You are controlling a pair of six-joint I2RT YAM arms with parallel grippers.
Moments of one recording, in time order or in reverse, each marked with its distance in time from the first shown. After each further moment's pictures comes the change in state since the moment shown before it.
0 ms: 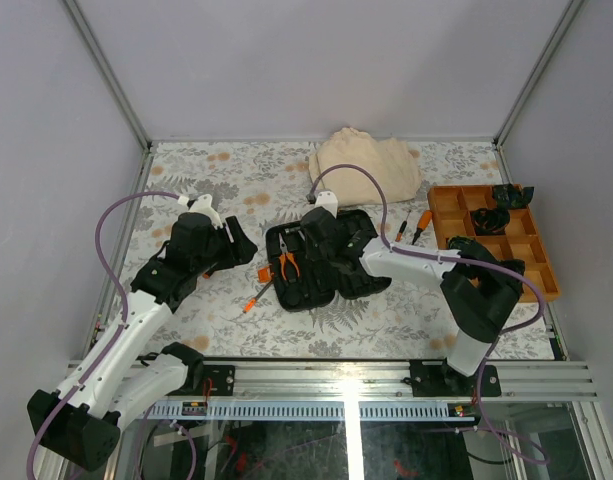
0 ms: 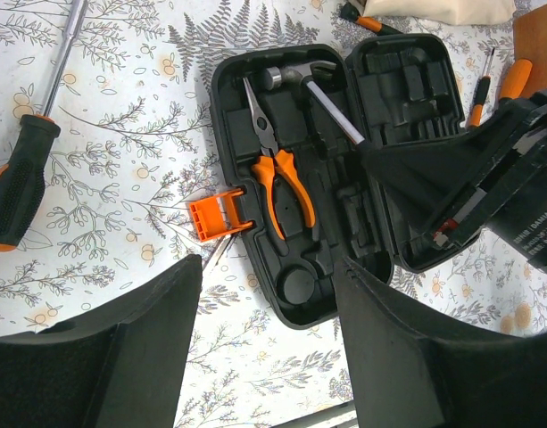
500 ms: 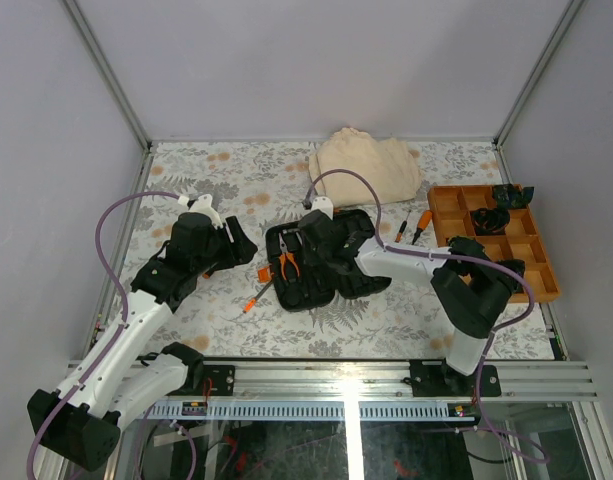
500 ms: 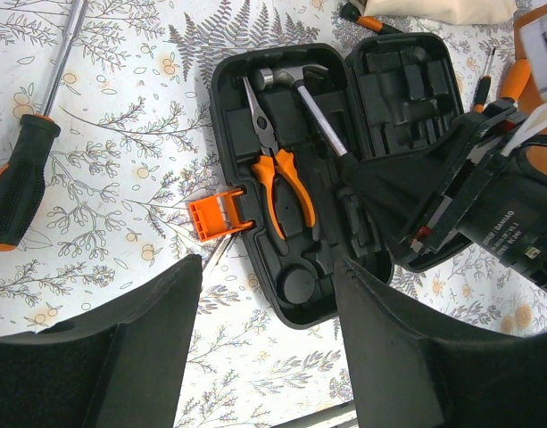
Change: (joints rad) left arm 0.000 0.002 0.000 0.000 0.000 0.000; right arm -0.002 0.053 0.008 0.000 -0.068 0.000
